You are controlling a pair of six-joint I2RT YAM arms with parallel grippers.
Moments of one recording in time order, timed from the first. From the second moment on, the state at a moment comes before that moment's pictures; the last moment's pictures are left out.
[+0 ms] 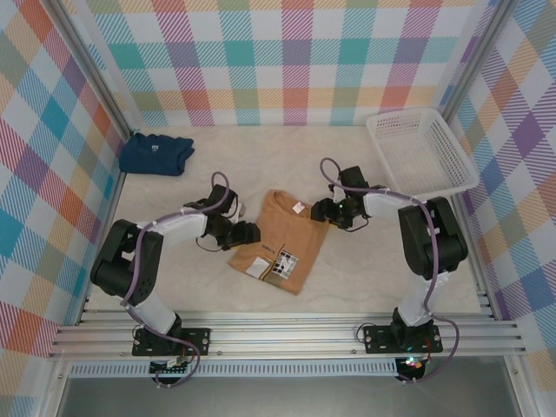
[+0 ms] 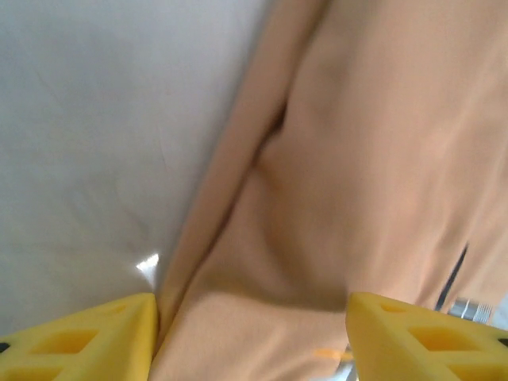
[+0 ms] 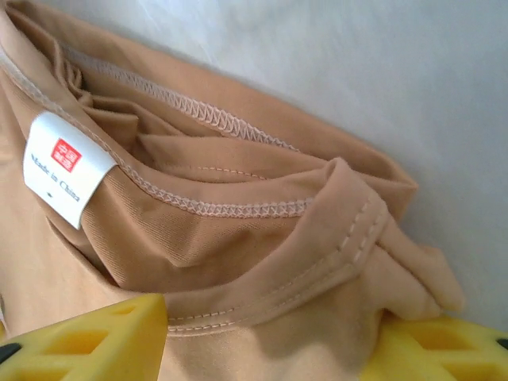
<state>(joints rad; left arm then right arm) -0.41 1.63 0.86 -0.45 0.42 -0.52 0.34 1.85 1.09 -0.37 -0.46 0.47</state>
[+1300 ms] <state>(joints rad) -0.34 2.00 1.28 -0.29 0.45 -0.38 0.38 2.03 1.36 -0.47 -0.40 0.31</state>
